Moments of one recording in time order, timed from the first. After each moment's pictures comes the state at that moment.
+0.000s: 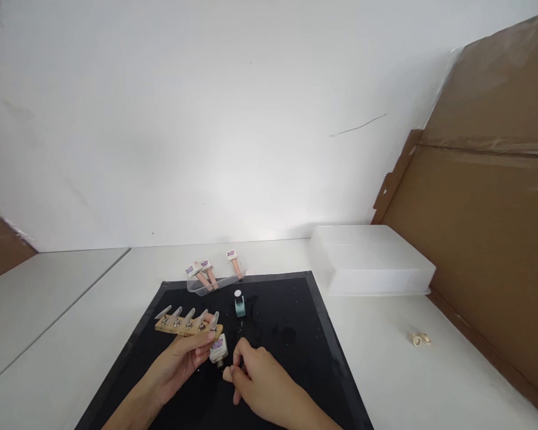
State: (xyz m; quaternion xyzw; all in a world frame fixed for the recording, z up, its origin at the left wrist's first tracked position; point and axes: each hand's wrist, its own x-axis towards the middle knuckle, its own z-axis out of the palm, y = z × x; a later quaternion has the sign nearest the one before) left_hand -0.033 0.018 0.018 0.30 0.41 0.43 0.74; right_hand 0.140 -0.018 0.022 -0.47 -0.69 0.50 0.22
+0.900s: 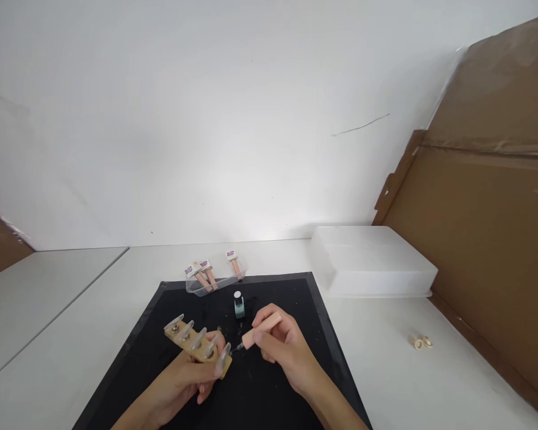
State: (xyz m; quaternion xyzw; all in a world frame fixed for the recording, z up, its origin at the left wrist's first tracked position) left_hand -0.023 0.006 0.020 0.42 0.38 0.32 0.76; right_hand 0.169 0.001 0.033 -0.33 -0.48 0.63 0.52
